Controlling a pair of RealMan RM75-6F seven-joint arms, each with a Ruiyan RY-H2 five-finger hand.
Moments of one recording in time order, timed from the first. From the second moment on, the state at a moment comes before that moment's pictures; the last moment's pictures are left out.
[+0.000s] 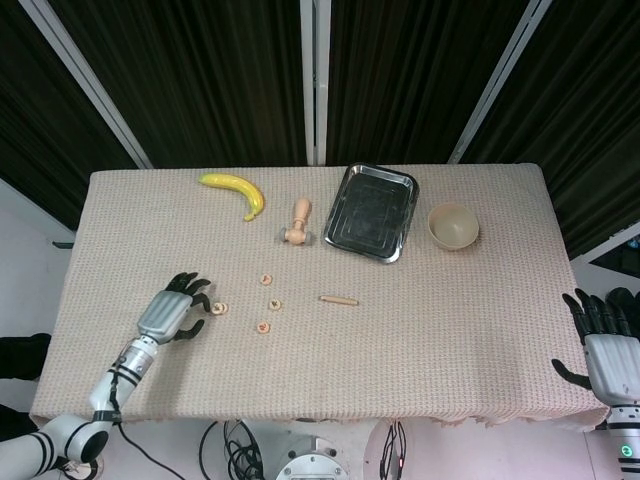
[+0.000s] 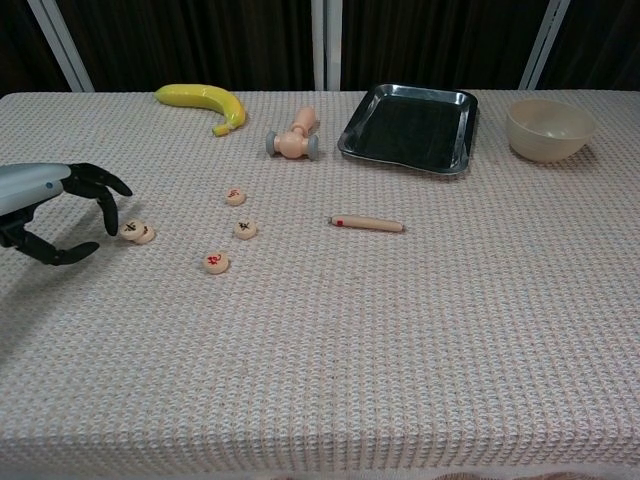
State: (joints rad) left arm -0.52 -1.51 -0.03 -1.29 1.41 1.02 -0.07; right arm 0.05 -1.06 0.03 -1.64 -1.45 1.43 -0.08
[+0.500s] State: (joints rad) left arm -0.53 -1.52 -0.03 -1.29 1.42 1.01 -0.06; right arm 0.05 -1.05 0.04 -1.64 -1.45 1.42 -0.09
